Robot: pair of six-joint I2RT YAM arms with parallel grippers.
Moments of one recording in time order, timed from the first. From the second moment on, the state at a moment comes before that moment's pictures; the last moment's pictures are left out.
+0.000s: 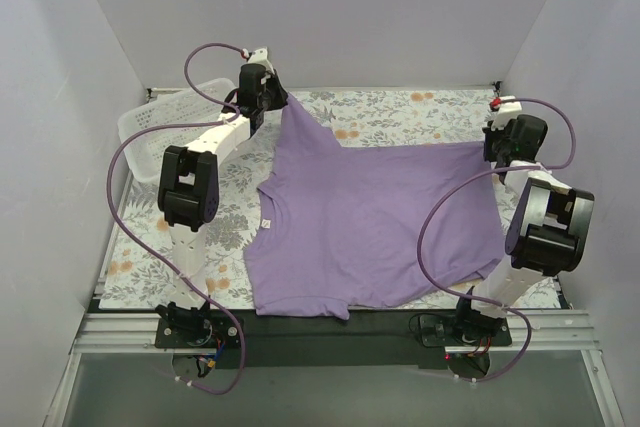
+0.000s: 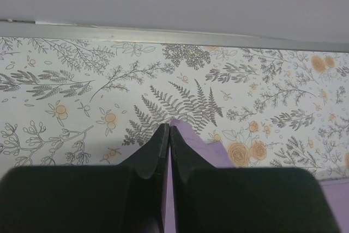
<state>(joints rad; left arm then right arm) -0.27 2.18 1.75 0.07 0.04 -0.37 -0.28 1.71 1.00 0.21 -0.25 -0.31</state>
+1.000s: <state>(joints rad) -0.27 1.90 1.55 0.10 0.13 -0.34 -0.31 1.30 0.82 0.17 -0.44 -0.28</state>
